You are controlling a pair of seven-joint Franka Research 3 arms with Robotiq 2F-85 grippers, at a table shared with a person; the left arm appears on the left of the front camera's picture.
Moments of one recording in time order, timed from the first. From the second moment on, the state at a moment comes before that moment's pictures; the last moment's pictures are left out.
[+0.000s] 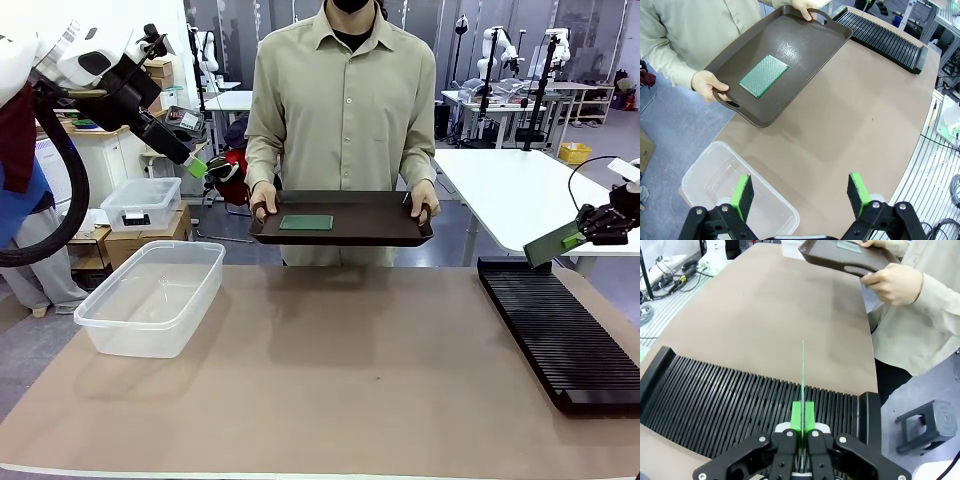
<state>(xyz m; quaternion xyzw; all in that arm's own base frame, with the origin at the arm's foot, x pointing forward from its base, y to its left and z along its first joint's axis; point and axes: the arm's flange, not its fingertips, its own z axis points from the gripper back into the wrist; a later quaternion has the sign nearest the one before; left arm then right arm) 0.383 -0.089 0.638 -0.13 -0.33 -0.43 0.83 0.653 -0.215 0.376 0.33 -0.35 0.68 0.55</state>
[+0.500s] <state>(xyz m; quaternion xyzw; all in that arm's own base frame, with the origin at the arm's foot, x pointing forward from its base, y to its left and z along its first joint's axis) 0.383 -0.089 0.638 -0.13 -0.33 -0.43 0.83 0.657 -0.206 0.357 0.34 -0.35 0.70 0.53</state>
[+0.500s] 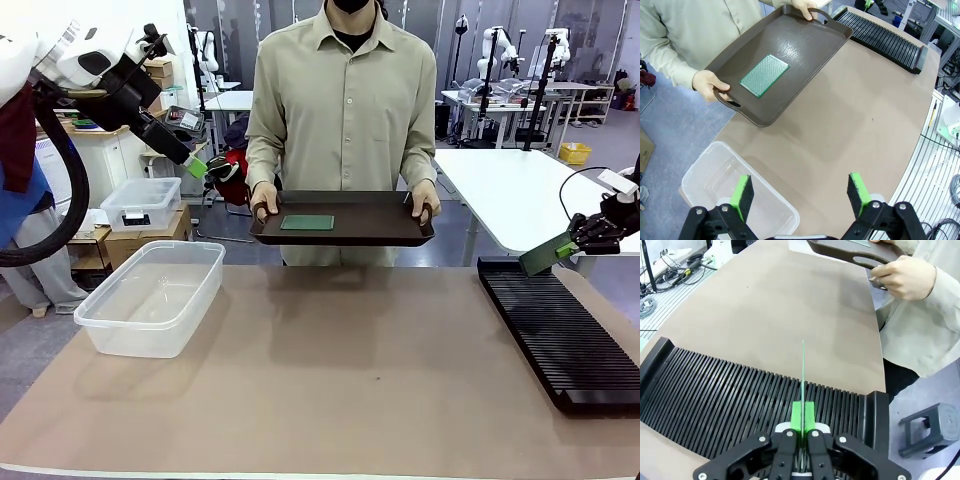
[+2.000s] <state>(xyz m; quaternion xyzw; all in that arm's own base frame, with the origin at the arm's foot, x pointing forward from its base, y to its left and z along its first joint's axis) 0.383 -0.089 0.638 -0.13 -0.33 -0.43 0.83 0.666 -0.189 0.303 0.35 -0.35 0.70 0.52</state>
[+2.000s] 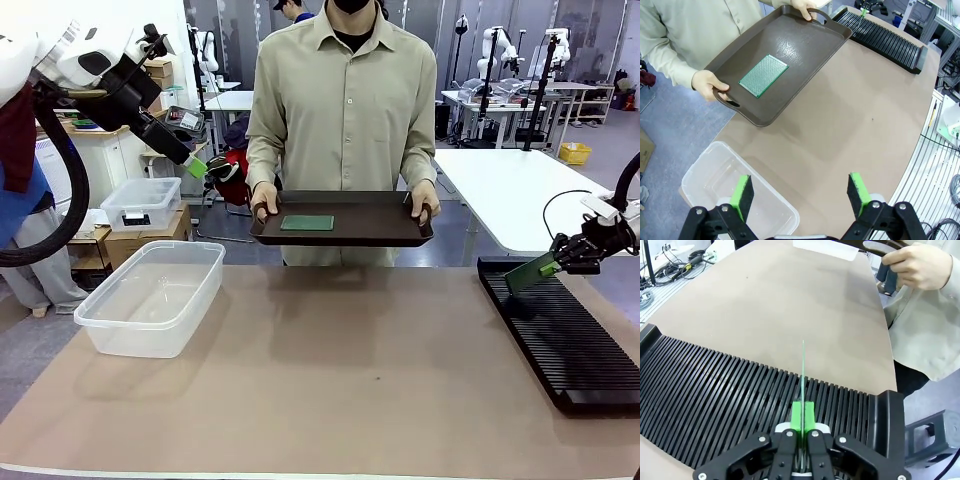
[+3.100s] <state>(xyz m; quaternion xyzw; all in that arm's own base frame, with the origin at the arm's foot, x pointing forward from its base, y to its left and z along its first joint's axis) 0.383 -0.089 0.638 -0.13 -0.33 -0.43 0.83 0.671 -0.192 0.285 0.39 -0.34 0.65 0.55</state>
